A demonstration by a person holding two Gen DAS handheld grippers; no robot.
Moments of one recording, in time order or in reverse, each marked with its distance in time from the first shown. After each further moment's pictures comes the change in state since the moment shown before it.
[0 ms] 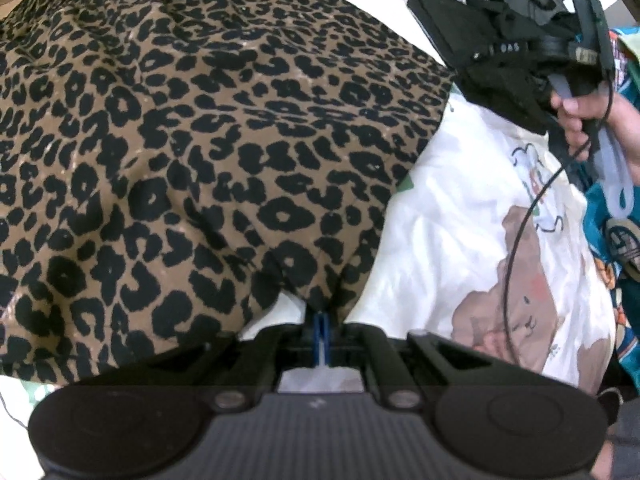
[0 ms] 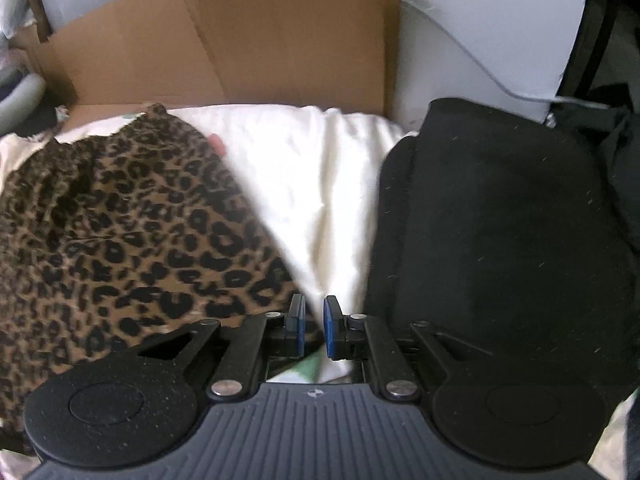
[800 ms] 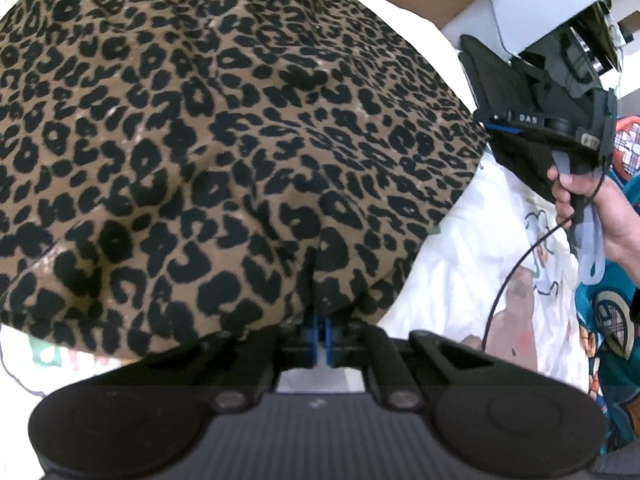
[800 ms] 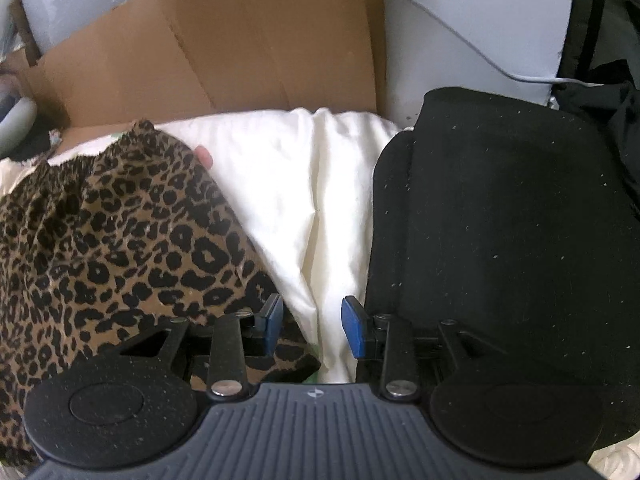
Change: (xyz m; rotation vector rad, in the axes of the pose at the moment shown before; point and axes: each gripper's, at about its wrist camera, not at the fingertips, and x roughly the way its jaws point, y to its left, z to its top) left arm -0.035 0.047 -0.009 -0.198 -0.049 -0.028; right arm 0.027 -0.016 -0.002 0.030 -0.054 -0.013
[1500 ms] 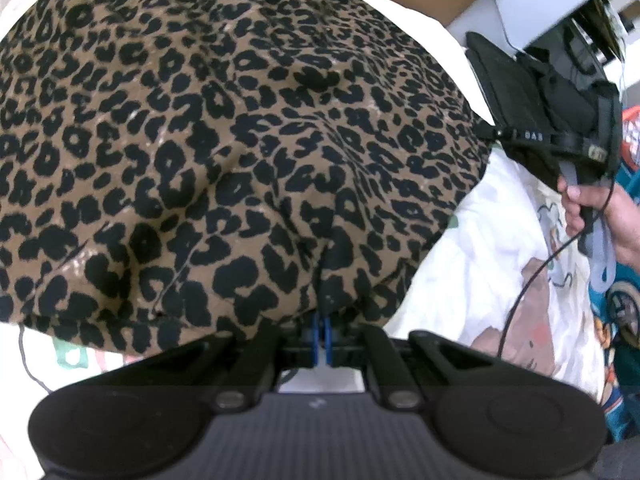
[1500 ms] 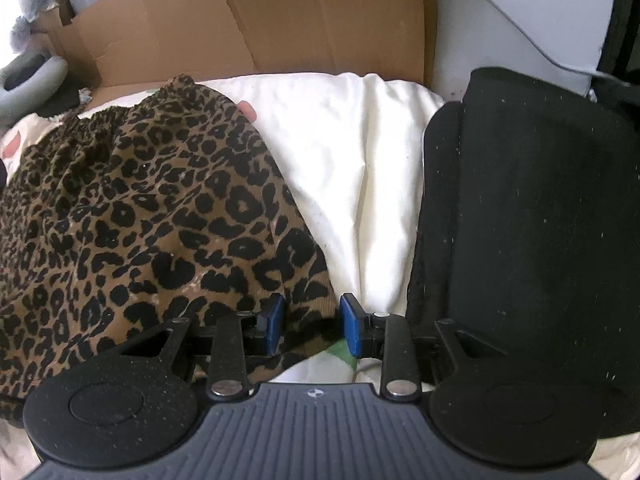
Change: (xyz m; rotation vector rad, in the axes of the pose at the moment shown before) left arm 0.011 -0.008 0.009 0.055 -0.003 0.042; right arm 0.002 0.009 -0.017 -0.049 0.046 0.087
